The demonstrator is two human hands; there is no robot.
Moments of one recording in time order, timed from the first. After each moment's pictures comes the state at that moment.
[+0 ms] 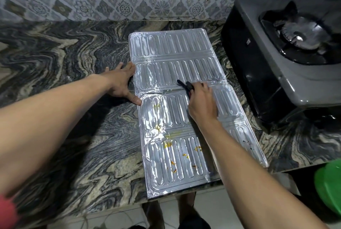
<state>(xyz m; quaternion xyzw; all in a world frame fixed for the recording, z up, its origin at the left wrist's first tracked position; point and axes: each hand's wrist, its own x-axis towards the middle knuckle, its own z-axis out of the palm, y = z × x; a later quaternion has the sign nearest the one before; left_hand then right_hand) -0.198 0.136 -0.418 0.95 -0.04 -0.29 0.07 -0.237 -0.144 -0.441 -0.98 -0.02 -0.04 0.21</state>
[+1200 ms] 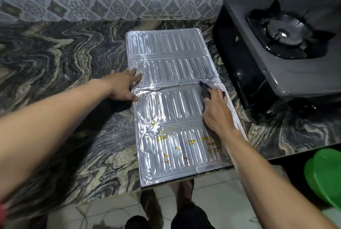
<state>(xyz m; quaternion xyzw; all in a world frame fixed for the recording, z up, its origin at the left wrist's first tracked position) -0.218 0.115 -0.412 0.96 -0.12 -0.26 0.02 -0.273 -0.218 -0.443 -0.97 -0.02 0.03 0.23</state>
